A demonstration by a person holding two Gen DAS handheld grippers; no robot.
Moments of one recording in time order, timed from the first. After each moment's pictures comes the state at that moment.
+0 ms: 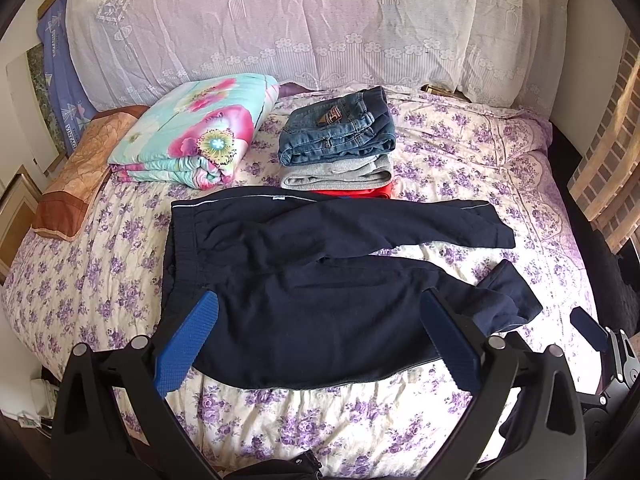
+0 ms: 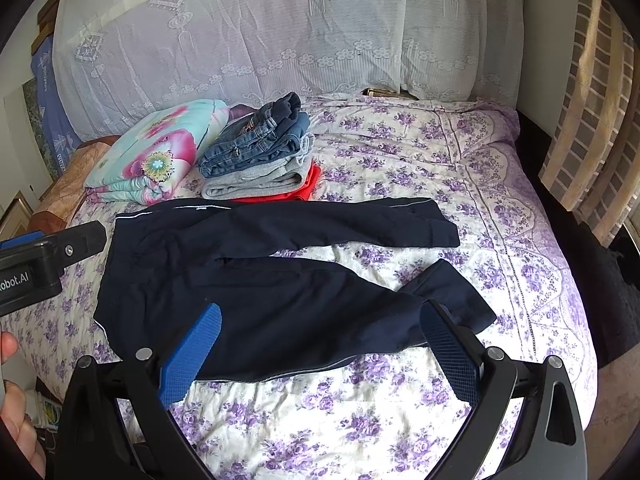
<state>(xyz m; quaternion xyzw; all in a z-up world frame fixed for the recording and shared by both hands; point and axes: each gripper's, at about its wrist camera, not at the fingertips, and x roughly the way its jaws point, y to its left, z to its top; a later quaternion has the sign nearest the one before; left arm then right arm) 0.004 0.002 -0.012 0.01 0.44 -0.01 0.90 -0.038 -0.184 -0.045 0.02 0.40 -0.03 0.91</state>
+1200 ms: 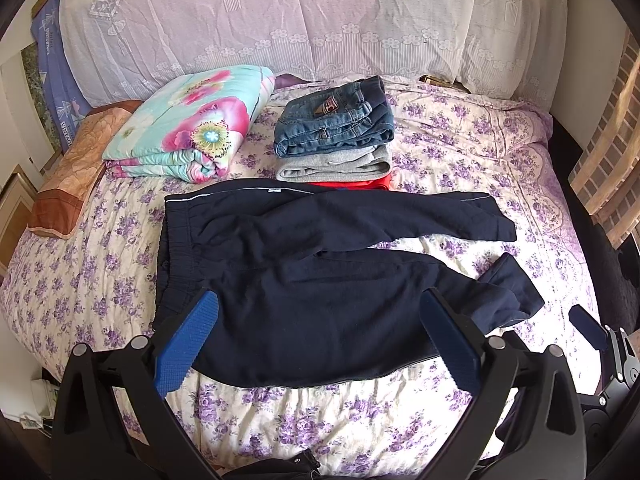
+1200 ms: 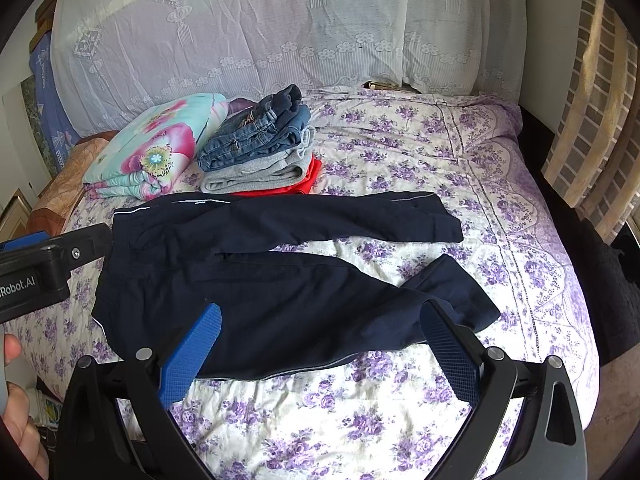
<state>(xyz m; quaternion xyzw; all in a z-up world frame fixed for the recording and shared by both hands) 0.005 0.001 -0.019 0.01 0.45 -0.02 0.89 -0.035 -0.182 -0.050 0.02 0.41 -0.03 0.91</state>
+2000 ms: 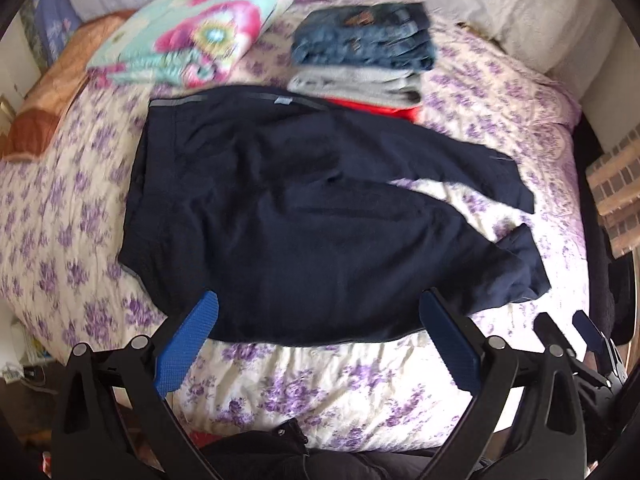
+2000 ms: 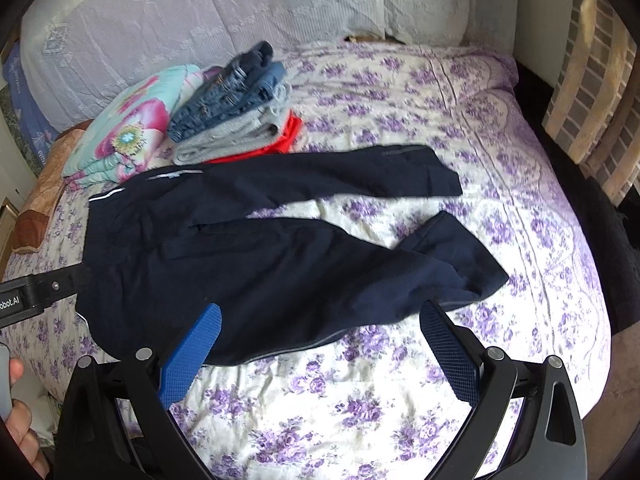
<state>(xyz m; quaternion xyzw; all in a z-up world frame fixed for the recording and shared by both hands) 0.036 0.044 -0.117 -0.07 0.58 0.00 0.81 -0.007 -0.217 -0.120 0.07 0.51 -0.06 0.86</state>
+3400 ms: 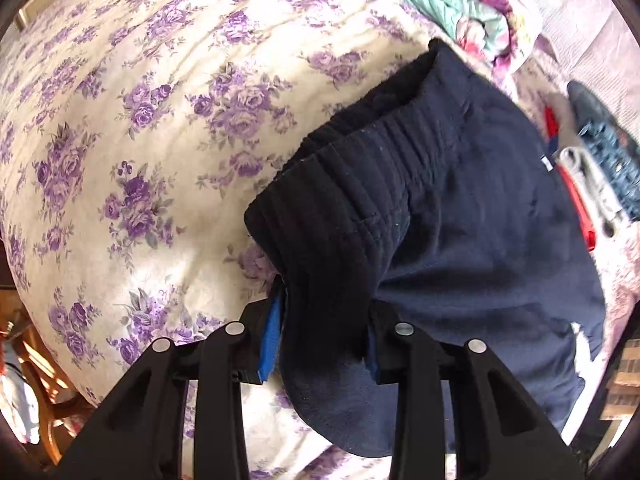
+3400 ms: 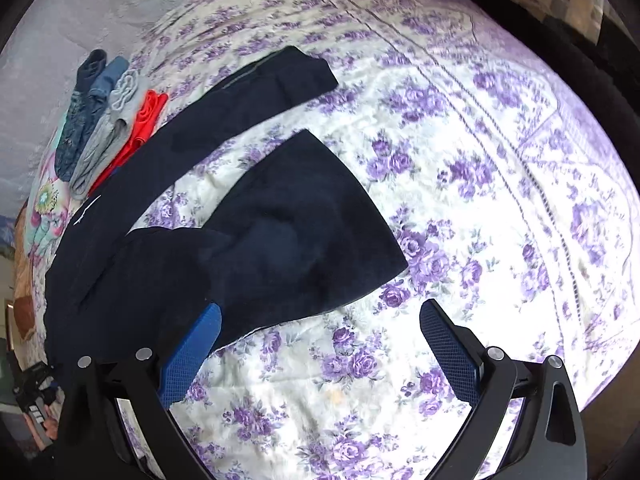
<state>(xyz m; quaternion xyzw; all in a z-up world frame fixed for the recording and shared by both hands) 0.014 0.319 -0.230 -0.25 0.59 0.17 0.75 -0.012 -0.382 -0.237 0.26 0.56 -0.12 0.78</state>
